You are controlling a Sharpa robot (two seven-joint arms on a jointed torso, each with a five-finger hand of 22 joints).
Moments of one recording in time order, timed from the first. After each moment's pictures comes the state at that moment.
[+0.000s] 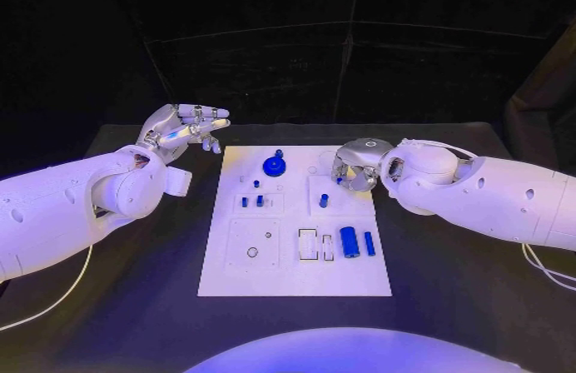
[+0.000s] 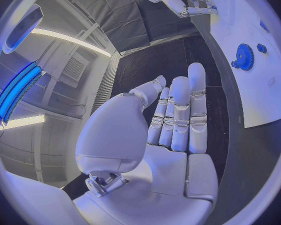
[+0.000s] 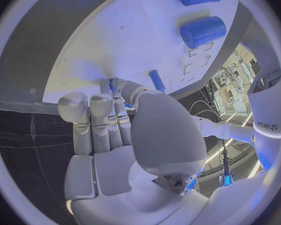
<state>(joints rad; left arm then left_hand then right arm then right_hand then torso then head) 1.23 -0.82 -0.12 1.35 -0.08 -0.18 0.47 1.30 -0.09 0.46 -0.10 0.05 1.01 0.17 0.14 0.07 1.06 0.10 0.30 0.08 1.26 0.01 0.97 0.50 0.17 1.26 0.11 0.59 0.61 1.12 -0.83 -0.01 1.48 -1.73 -0.13 -0.14 1.39 -0.11 0.53 -0.02 0.16 1.13 0.14 0.07 0.07 1.24 0.07 0.09 0.07 1.46 -0.02 1.01 0.78 0.13 1.32 0.08 1.19 0.90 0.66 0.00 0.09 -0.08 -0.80</state>
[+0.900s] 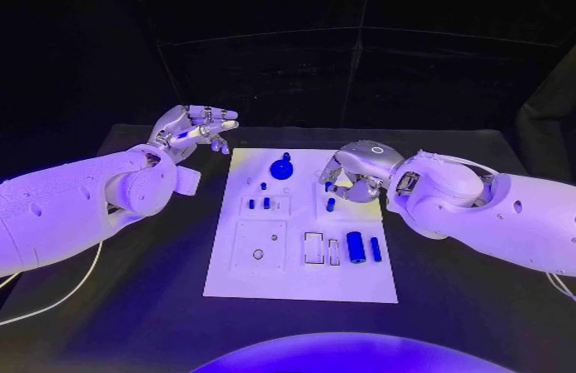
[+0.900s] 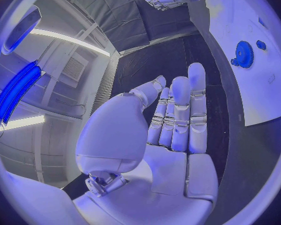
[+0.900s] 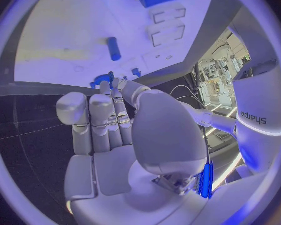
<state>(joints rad) 1.23 -0.81 -0.12 1.34 -0.08 -0.18 0.47 1.30 -0.09 0.46 -0.10 0.05 1.01 0.17 0.14 0.07 1.06 0.10 0.30 0.08 1.26 0.01 0.97 0.50 0.17 1.26 0.11 0.59 0.61 1.13 -0.91 -0.01 1.72 -1.72 -0.29 -0.13 1.37 -0.12 0.55 -0.04 0.17 1.13 0.14 0.07 0.07 1.24 0.07 0.08 0.07 1.46 -0.02 1.04 0.81 0.13 1.32 0.08 1.21 0.92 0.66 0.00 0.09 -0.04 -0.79</state>
